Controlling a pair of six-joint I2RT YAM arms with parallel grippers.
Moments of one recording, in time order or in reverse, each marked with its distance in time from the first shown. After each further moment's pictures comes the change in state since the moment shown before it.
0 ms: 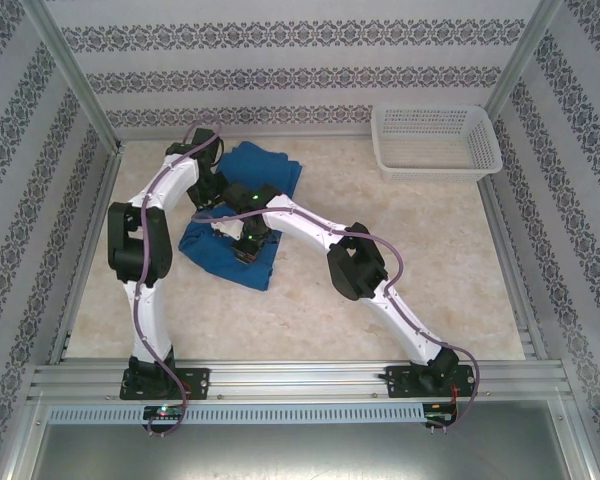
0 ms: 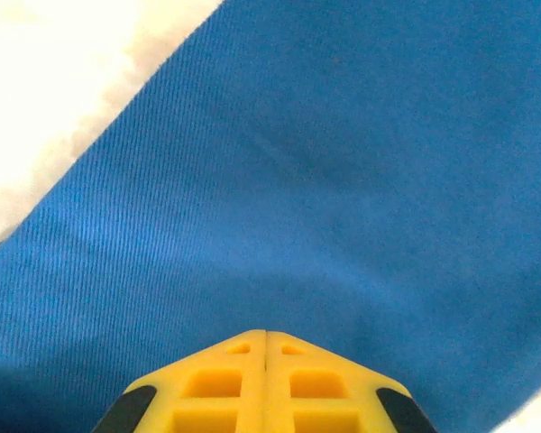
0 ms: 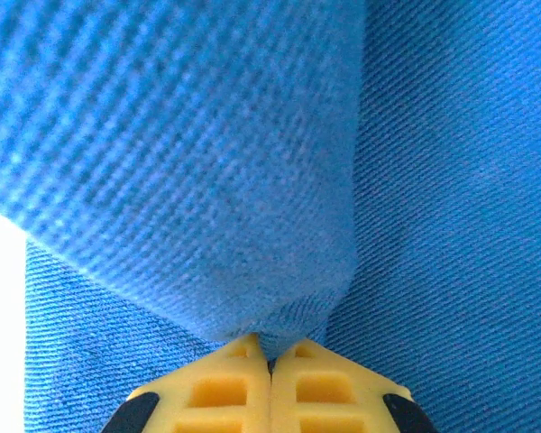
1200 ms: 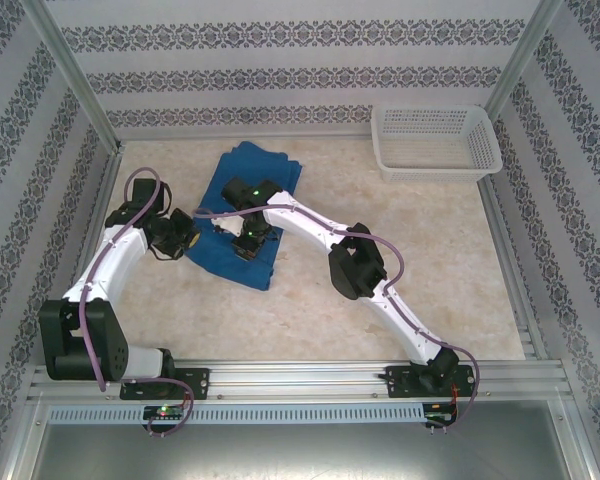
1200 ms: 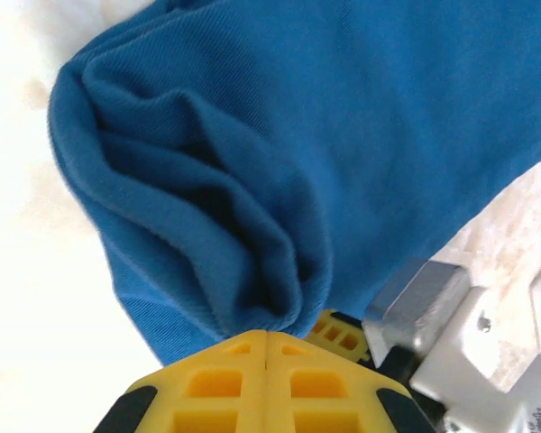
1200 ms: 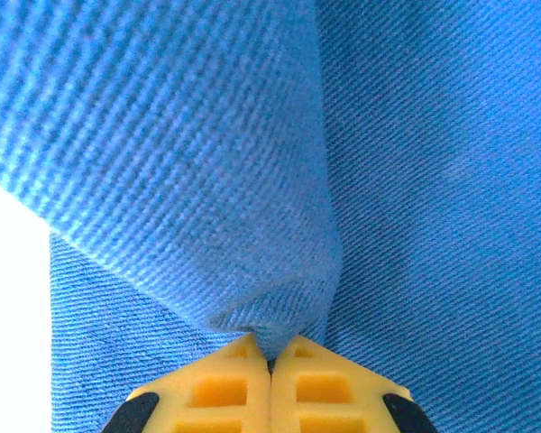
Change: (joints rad) left arm 0.161 -0.745 -0.804 0.298 0.283 -0.268; right arm -0.012 0.014 0.075 -0.068 0.002 0.014
